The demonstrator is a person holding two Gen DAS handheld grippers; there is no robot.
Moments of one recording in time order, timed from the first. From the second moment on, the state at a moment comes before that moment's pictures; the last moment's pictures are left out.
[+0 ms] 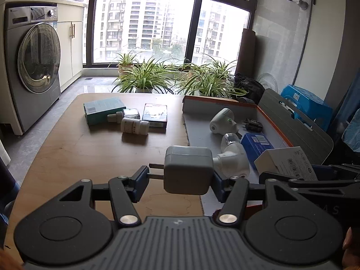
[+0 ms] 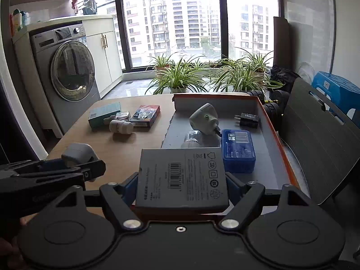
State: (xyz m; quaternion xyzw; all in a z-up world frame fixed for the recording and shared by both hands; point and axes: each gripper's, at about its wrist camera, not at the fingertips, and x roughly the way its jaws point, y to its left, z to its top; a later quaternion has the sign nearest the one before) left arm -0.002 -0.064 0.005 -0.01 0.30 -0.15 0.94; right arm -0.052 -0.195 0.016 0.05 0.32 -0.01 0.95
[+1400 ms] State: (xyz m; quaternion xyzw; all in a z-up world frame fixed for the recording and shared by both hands) left arm 0.026 -0.143 0.017 0.01 0.30 -0.21 0.93; right arm -0.045 -0.271 0.025 0.09 0.30 -0.09 0.94
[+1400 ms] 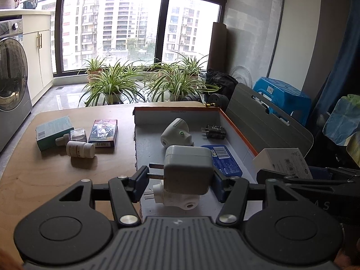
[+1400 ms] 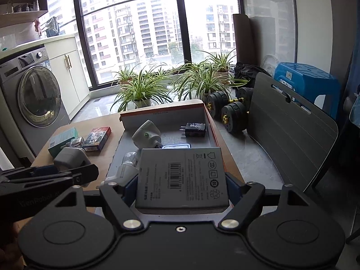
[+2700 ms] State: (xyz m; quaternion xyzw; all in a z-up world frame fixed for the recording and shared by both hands) left arm 0.034 -0.145 0.005 0.01 0.32 -0.20 0.92; right arm -0.030 -0.273 0.011 0.10 0.33 -0.09 0.94
